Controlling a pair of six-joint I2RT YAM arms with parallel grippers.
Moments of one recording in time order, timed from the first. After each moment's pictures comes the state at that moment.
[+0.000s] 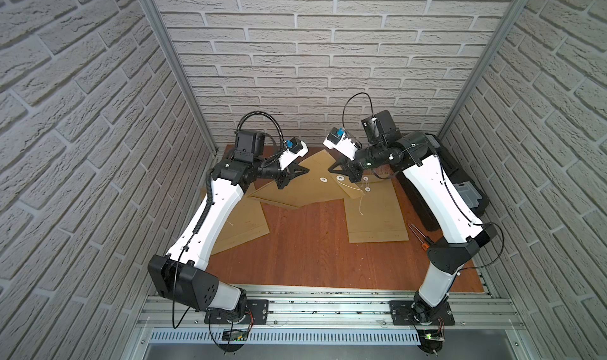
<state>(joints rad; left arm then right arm) -0.31 1.44 1.57 -0.76 0.83 0.61 0.50 1.81 2.27 -1.28 -0.49 -0.41</state>
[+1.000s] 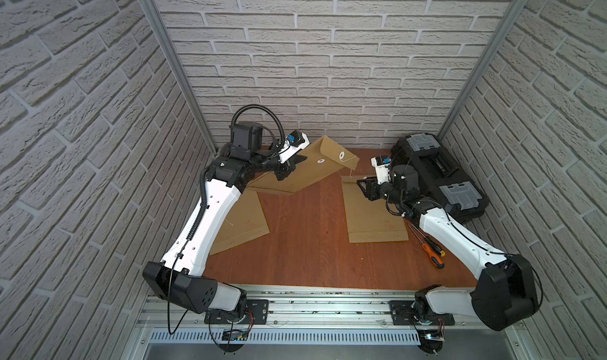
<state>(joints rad) -0.34 1.42 1.67 -0.73 0.66 0.66 0.26 1.34 0.92 -0.05 -0.23 0.16</state>
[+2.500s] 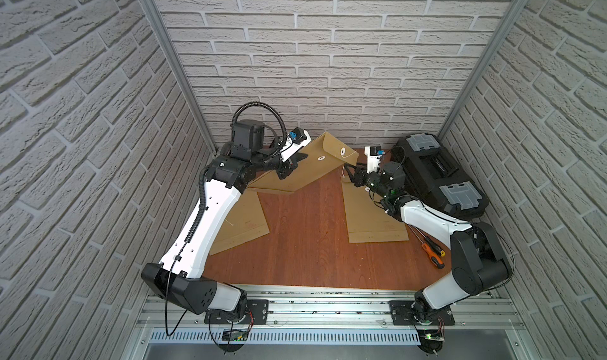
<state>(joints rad) -0.37 1.42 1.70 -0.74 0.59 0.61 0.30 1.57 0.96 0.43 -0.25 0.36</state>
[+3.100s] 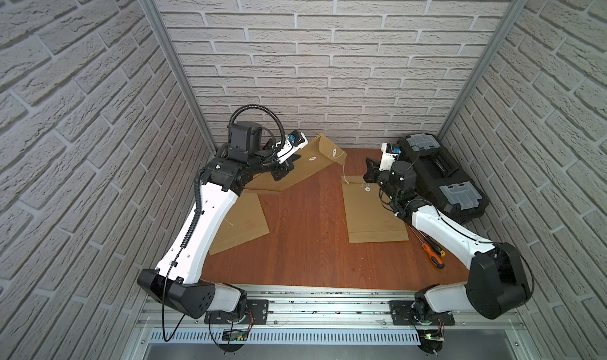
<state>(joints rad) -0.36 1.39 1.70 -0.81 0.46 0.68 0.30 1.37 0.95 0.26 0.06 0.31</state>
